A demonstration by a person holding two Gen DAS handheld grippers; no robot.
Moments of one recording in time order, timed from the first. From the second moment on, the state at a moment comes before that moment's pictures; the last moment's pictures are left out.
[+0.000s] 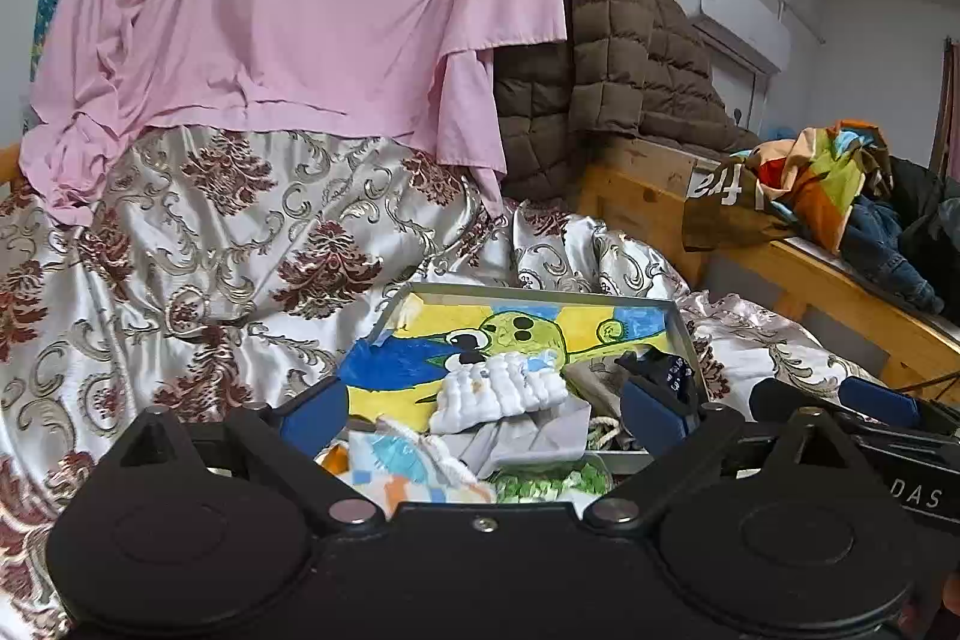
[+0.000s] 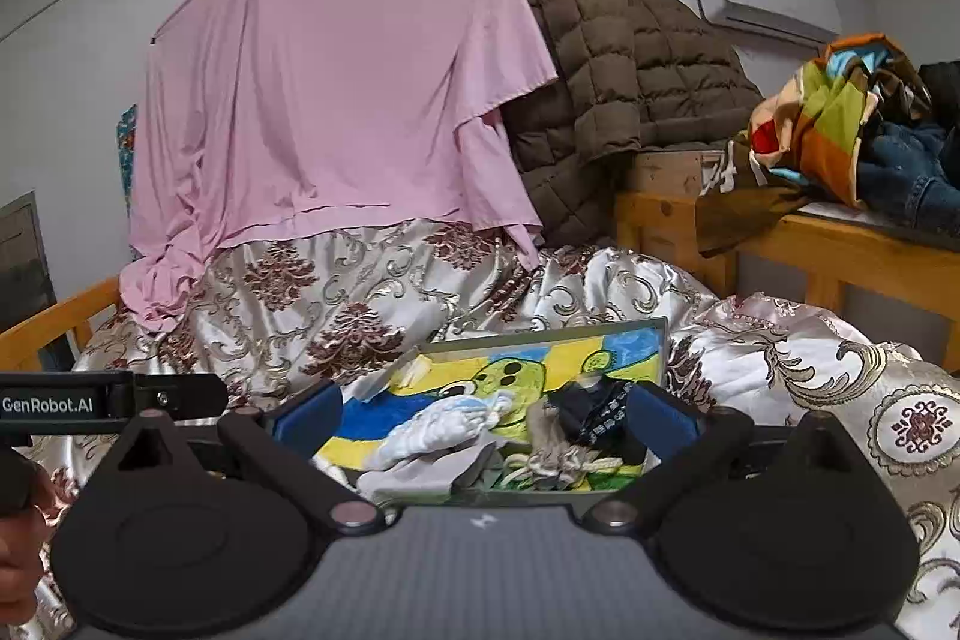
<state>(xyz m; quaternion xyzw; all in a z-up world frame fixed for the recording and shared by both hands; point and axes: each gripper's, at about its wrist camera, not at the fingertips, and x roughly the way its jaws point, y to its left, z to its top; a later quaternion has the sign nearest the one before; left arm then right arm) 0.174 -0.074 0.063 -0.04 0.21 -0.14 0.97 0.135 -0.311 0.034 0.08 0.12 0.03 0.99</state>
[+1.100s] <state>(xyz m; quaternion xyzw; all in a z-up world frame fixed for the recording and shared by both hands) 0.108 0.001 0.018 -0.09 0.25 -0.04 0.96 0.080 -0.251 0.015 0.00 0.15 0.04 0.99</state>
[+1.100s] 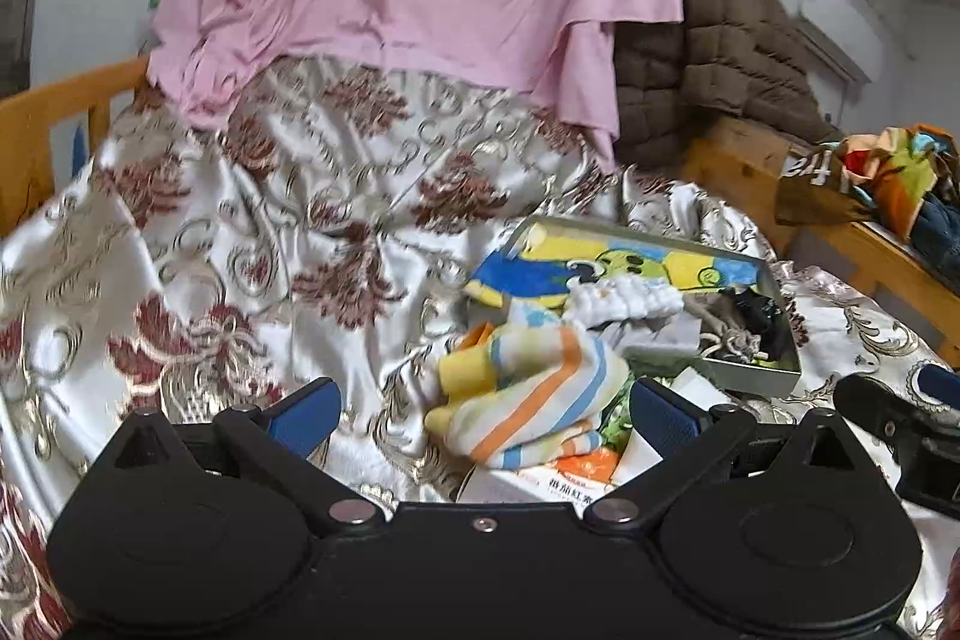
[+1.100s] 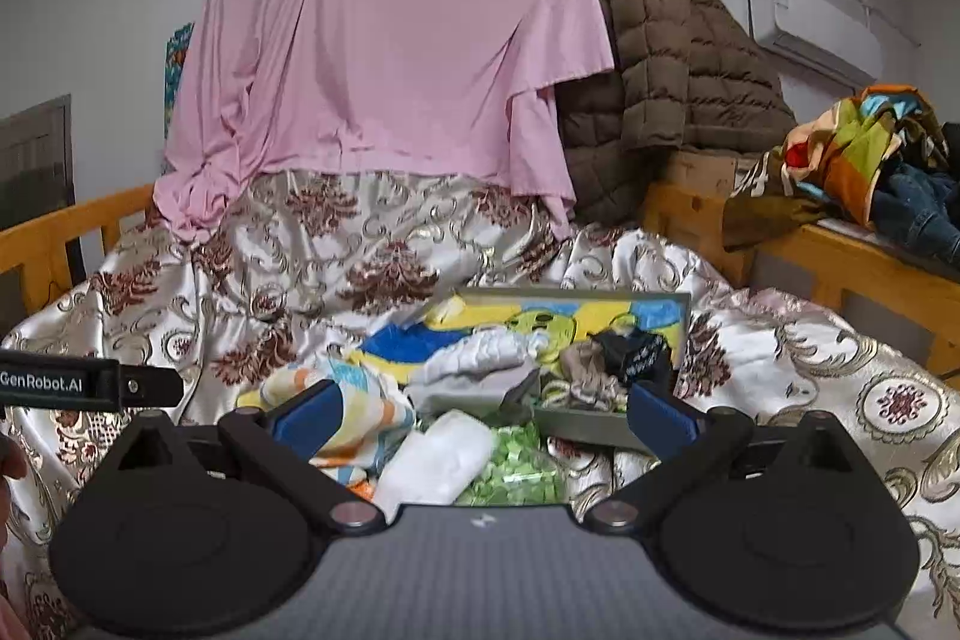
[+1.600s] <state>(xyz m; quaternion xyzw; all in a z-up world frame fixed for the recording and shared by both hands) 0.114 -0.003 0.005 -0.07 0.29 -0.02 0.95 0.090 -0.237 0.002 -0.03 0.19 0.06 0.98</state>
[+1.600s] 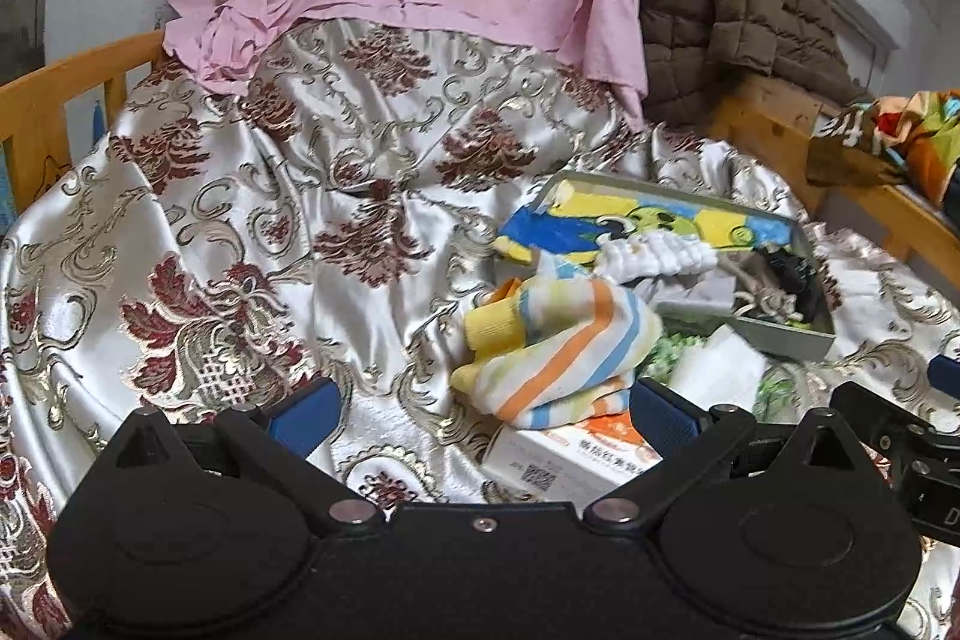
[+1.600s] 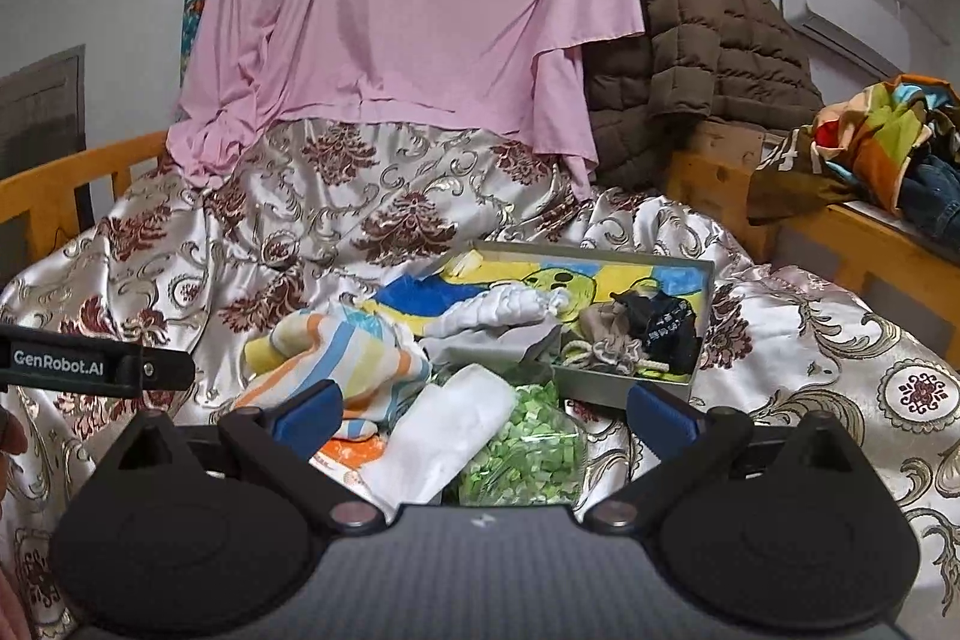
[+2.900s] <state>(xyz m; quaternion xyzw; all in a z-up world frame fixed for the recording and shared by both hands) 0.168 -0.003 -0.022 -0.04 0.38 0.04 0.92 0.142 -0.194 -0.044 -0.16 0.26 0.09 0.95</state>
